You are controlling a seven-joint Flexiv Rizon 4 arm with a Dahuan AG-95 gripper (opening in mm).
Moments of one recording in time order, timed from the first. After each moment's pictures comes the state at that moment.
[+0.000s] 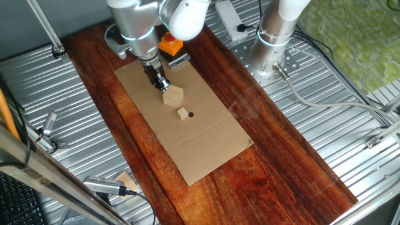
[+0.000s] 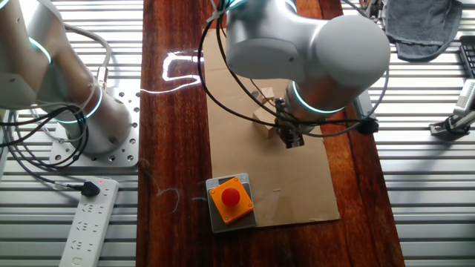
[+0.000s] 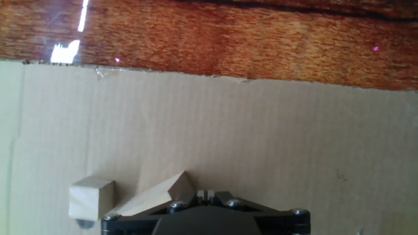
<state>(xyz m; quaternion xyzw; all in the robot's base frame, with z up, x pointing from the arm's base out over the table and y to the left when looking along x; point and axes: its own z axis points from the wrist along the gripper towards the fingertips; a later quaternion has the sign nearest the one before) 0.468 -0.033 0.039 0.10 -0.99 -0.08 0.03</state>
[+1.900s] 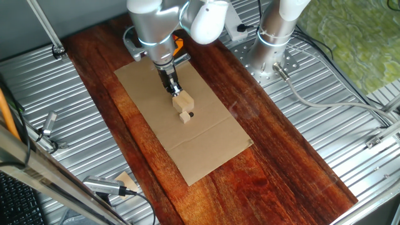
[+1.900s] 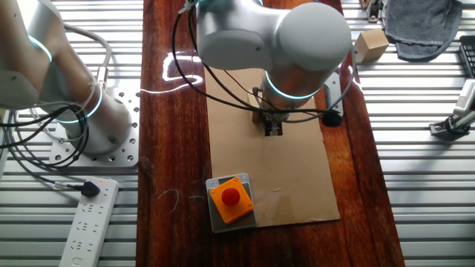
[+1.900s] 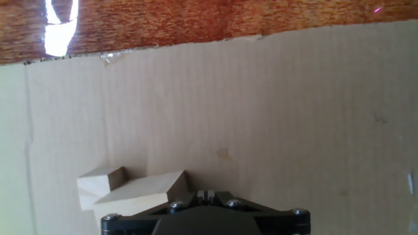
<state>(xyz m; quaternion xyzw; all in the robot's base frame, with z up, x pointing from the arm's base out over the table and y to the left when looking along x) 0.435 0.004 0.033 0.02 -1.00 -0.07 0.04</state>
